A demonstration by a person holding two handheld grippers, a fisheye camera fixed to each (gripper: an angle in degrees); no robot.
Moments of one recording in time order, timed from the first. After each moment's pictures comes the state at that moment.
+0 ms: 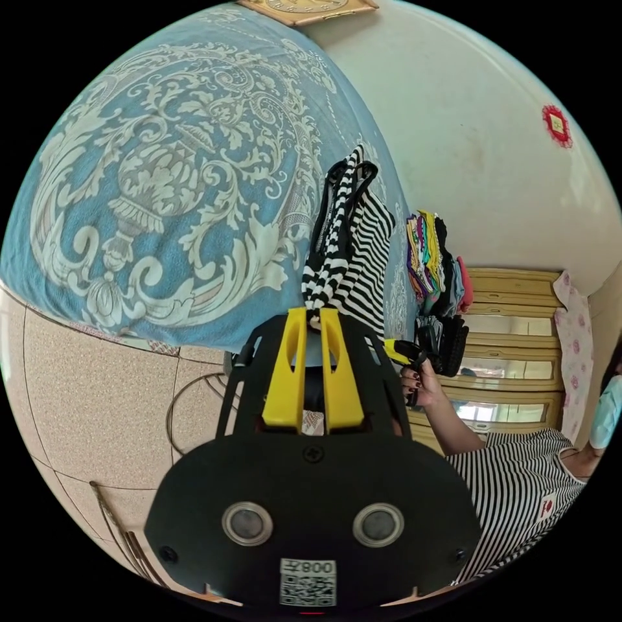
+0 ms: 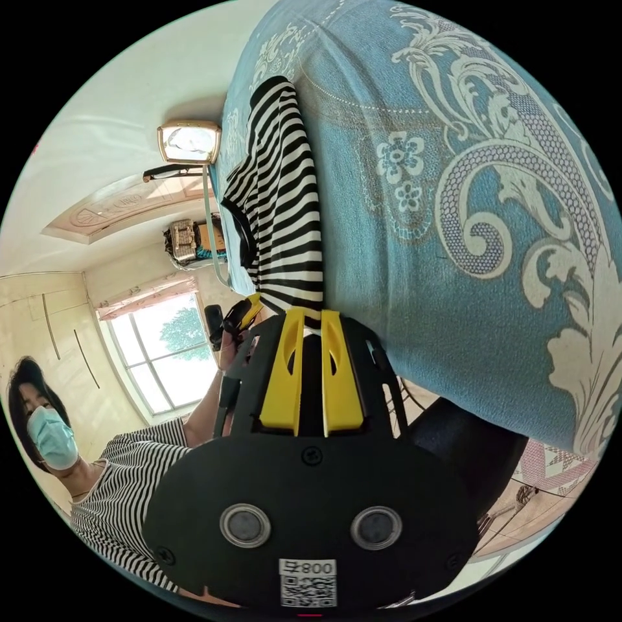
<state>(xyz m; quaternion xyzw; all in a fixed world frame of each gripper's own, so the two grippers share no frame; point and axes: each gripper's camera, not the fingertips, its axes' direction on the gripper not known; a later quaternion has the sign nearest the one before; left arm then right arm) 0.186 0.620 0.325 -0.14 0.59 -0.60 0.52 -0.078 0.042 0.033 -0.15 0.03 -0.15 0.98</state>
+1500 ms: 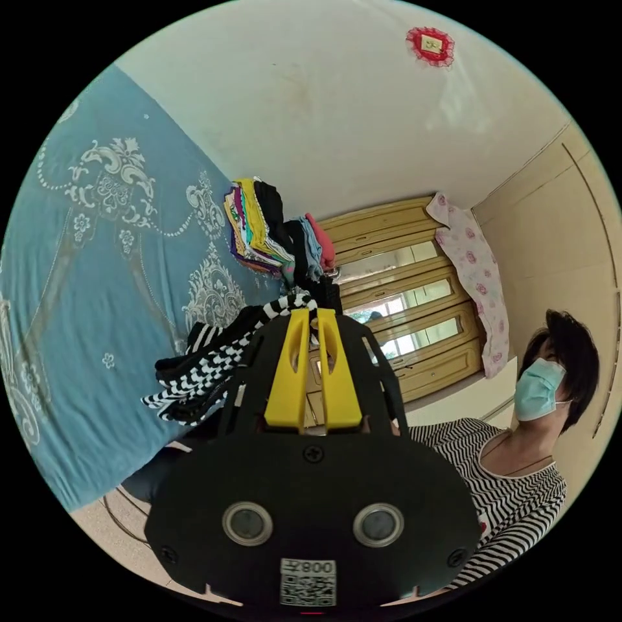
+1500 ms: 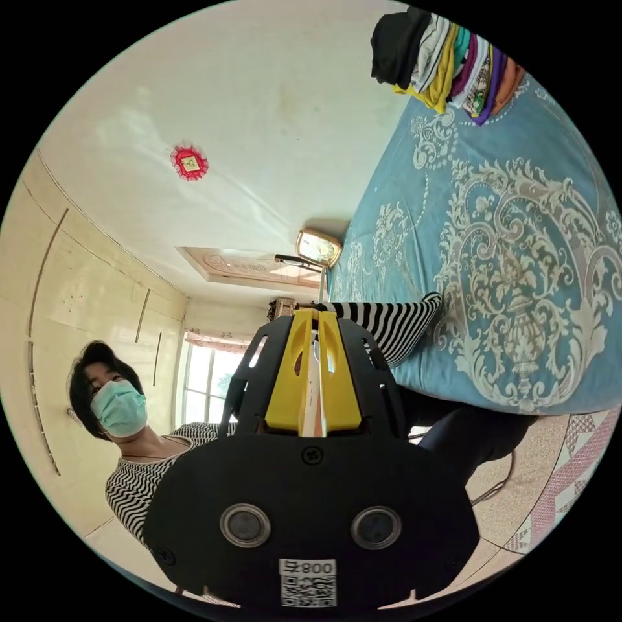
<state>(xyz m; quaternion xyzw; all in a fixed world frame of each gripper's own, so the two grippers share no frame) 0.252 0.236 0.340 0.12 0.76 -0.45 0.46 -0.043 0.194 -0.338 0.07 -0.21 -0.24 0.94</state>
